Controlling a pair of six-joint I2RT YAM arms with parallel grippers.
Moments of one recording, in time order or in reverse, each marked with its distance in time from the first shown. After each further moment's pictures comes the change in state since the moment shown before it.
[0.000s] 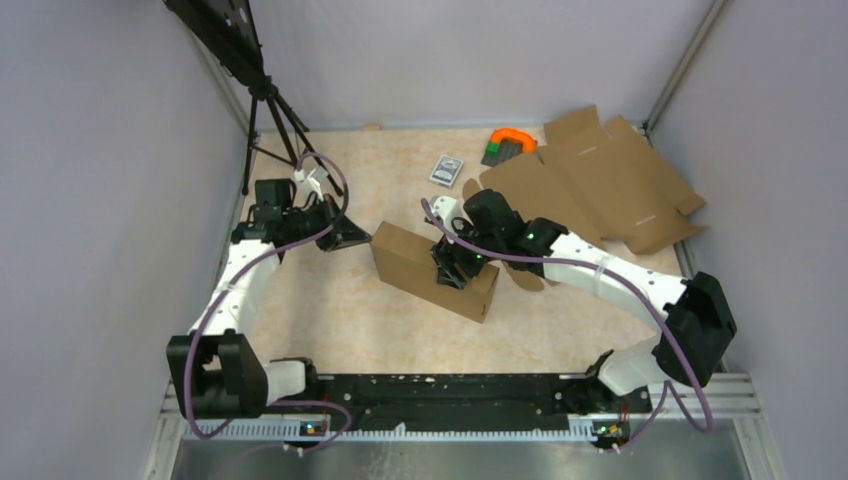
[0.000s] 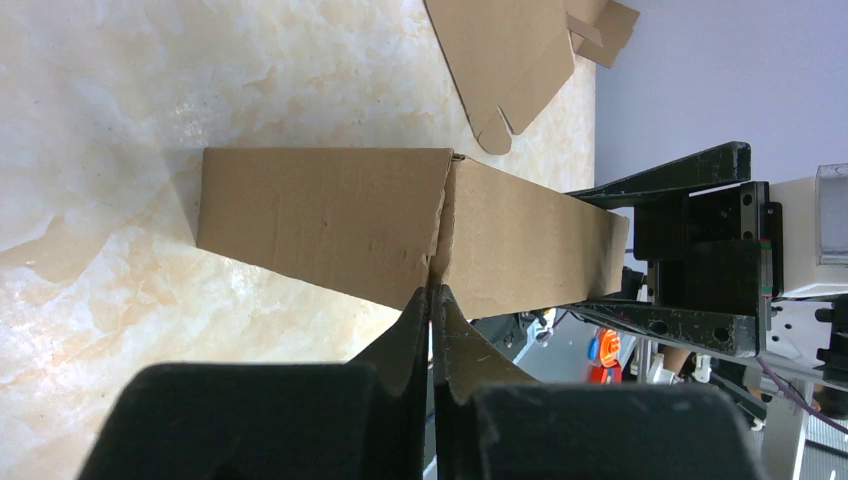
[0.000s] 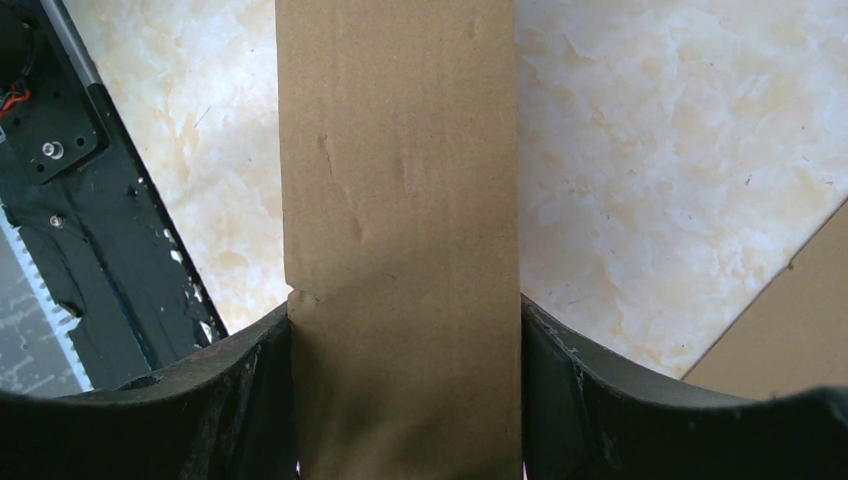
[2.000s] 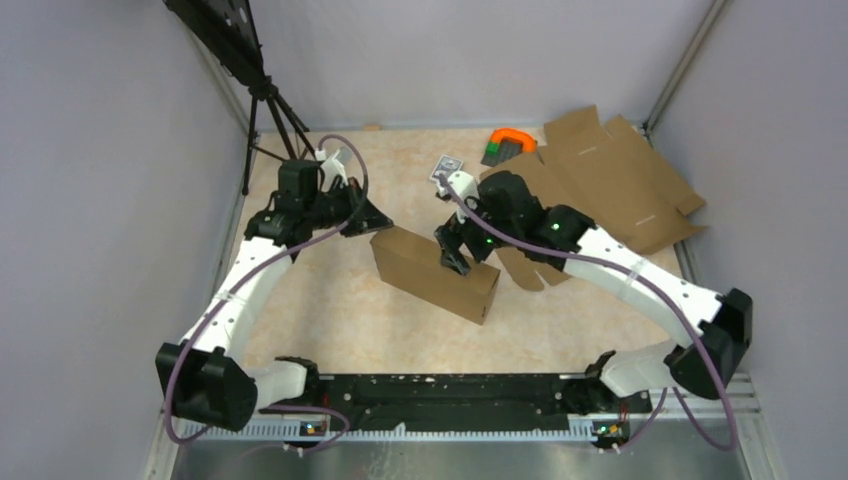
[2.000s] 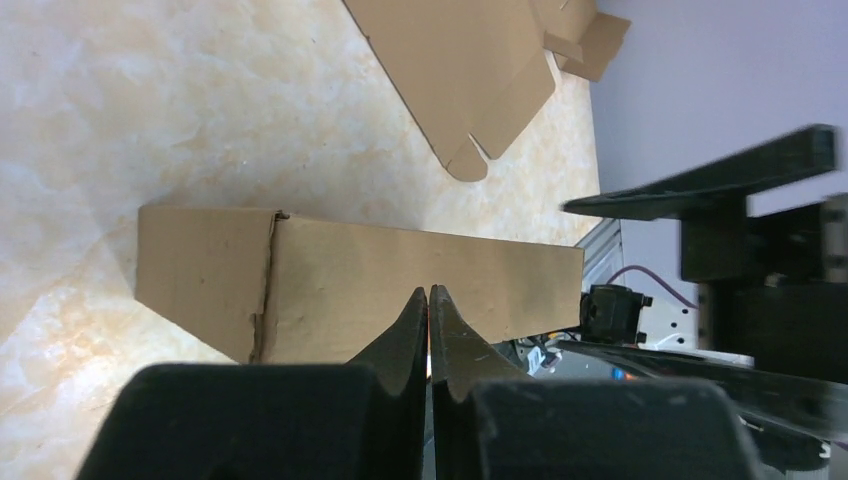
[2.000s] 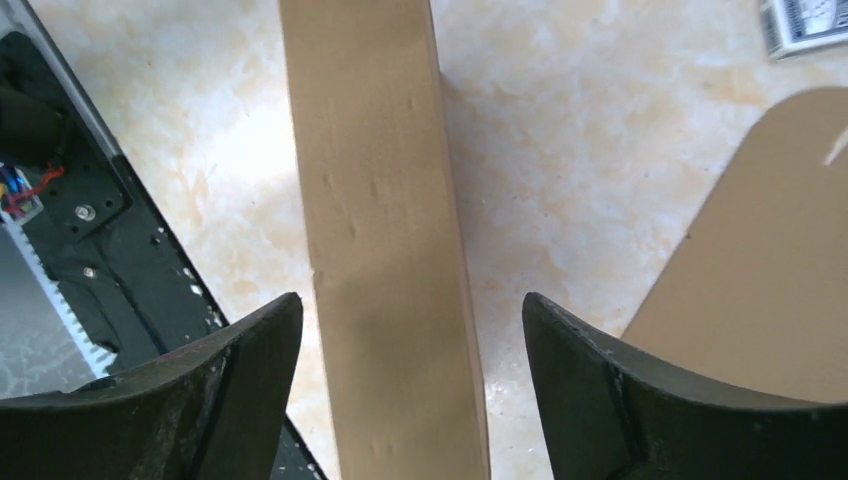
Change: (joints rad) left arm -0.218 -0.044 0.131 0.038 -0.203 -0.137; right arm 0.000 -0.042 0.156 -0.142 0.103 0.050
